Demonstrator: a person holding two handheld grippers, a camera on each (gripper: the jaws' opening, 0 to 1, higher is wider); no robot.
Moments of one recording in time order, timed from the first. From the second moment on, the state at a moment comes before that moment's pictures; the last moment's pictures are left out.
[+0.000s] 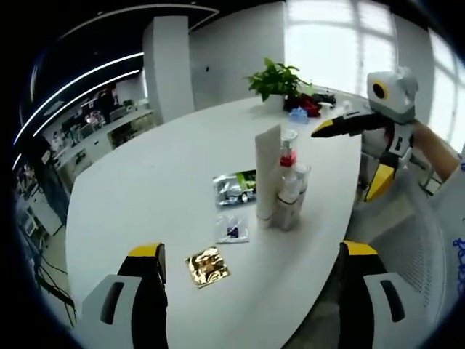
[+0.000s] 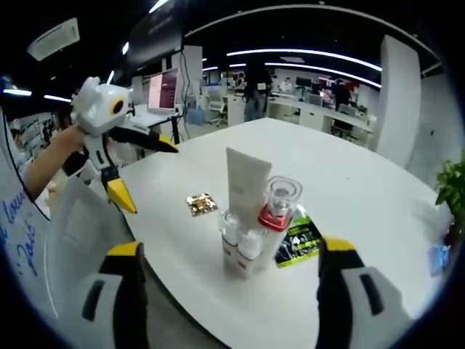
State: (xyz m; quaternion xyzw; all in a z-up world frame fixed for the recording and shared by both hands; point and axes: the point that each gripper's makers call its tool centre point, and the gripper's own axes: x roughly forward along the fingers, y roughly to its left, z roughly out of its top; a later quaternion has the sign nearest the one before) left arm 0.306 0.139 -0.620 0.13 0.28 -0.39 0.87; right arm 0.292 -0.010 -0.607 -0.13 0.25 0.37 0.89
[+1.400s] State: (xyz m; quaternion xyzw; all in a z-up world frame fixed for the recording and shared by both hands) left arm 0.337 0.137 -0.673 0.22 0.37 -0.43 0.79; right arm 0.294 -0.023 -0.623 -0.12 0.27 0.35 0.89
